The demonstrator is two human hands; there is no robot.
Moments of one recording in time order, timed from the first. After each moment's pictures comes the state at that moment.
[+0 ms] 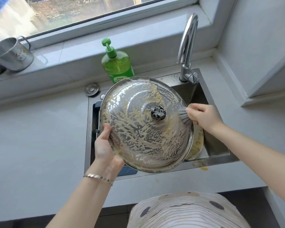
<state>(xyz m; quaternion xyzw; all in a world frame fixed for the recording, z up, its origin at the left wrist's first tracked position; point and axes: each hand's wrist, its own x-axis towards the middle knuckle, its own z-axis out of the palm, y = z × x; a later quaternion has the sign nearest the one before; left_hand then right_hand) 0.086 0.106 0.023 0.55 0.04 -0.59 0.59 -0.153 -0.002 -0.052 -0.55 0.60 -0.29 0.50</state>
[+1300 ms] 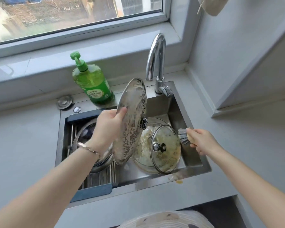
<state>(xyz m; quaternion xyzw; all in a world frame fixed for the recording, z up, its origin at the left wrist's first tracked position) 0.041 0.006 0.021 0.71 -0.46 -0.40 0.35 -0.223 0.011 -0.058 -0.39 0.72 -0.20 0.53</state>
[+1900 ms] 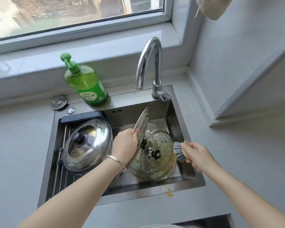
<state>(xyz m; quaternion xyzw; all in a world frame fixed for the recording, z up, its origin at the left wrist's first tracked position) -0.016 -0.008 -0.060 0.76 -0.59 -0.24 0.14 -0.242 0.007 -0.067 -0.41 0.70 -0.16 0.56</state>
